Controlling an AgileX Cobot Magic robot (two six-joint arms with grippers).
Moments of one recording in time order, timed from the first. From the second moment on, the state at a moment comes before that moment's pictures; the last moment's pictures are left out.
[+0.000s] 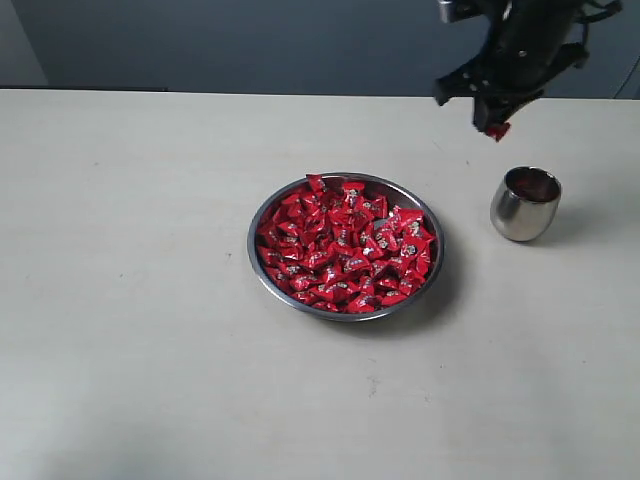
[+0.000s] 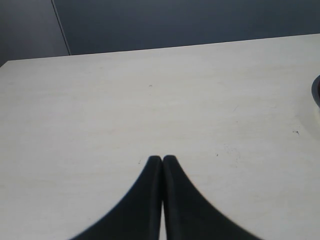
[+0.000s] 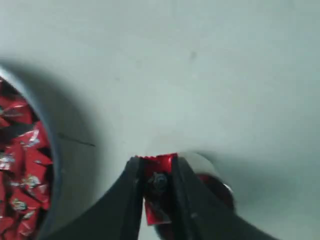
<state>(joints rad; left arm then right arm) 0.11 0.00 0.01 0.03 0.34 0.03 0.33 2.04 -1.75 -0.03 1.07 -0.12</state>
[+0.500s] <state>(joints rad) 0.11 0.00 0.01 0.03 0.34 0.03 0.20 1.97 -1.50 0.07 0.93 -0.12</state>
